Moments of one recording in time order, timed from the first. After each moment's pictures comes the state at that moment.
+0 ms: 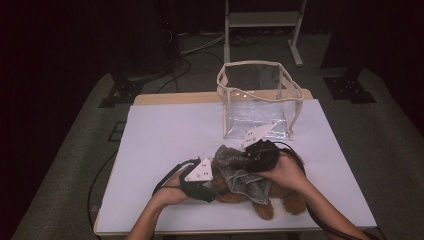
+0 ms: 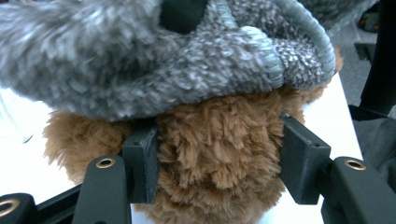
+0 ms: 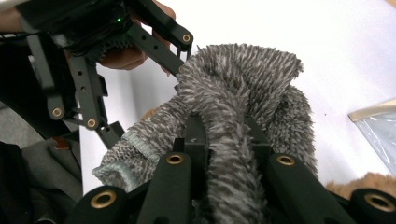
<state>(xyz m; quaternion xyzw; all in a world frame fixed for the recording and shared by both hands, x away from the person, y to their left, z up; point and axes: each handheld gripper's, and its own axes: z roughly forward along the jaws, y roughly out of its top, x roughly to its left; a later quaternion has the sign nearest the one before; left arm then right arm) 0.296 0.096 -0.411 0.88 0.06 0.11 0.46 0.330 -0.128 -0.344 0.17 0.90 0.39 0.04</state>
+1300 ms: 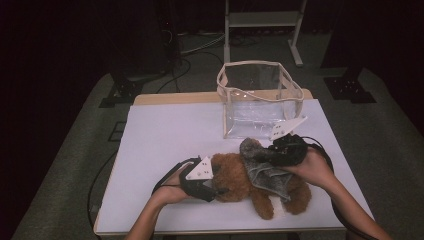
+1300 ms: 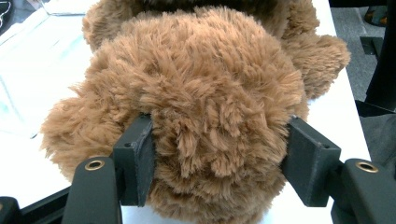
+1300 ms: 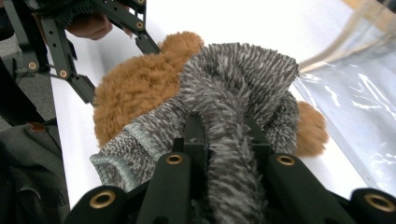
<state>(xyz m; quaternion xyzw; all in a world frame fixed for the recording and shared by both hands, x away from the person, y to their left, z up) 0.300 0.095 -0.408 0.88 0.07 0.11 0.45 0.329 -0.192 -0.328 0.21 0.90 0.38 0.08</state>
